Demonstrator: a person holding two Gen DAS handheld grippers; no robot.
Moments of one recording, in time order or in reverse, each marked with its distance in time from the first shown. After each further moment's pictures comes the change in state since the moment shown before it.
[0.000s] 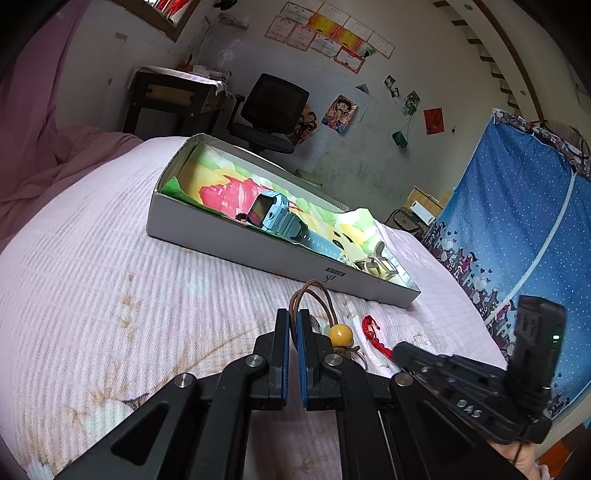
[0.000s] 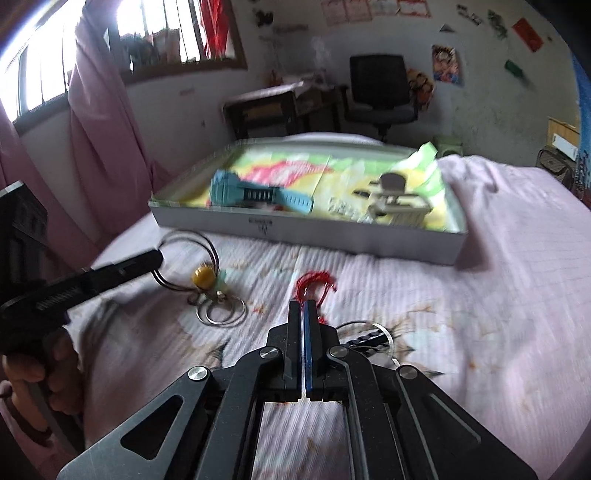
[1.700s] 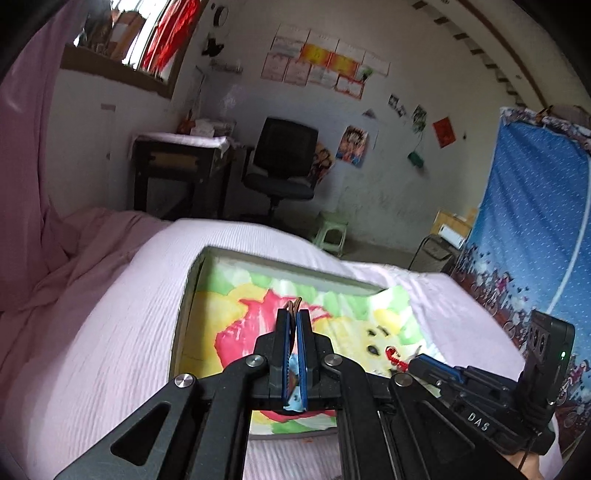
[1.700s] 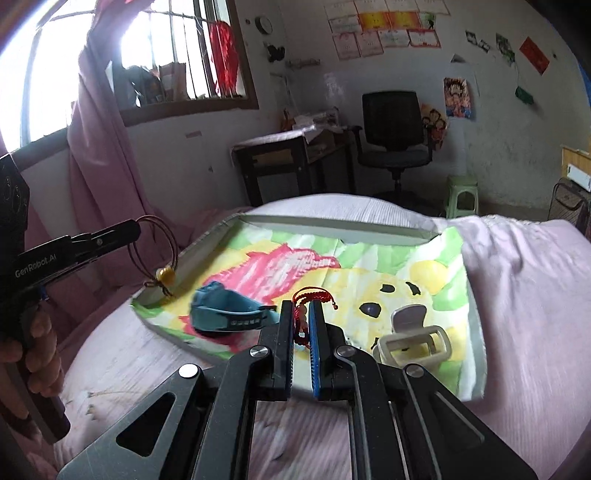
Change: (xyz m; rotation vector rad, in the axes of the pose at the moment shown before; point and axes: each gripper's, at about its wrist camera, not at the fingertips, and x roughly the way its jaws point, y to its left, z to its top) left arm 0.027 -0.012 0.124 0.126 -0.129 0.151; right arm 0.039 -0.015 0.096 -0.015 -0.160 0.060
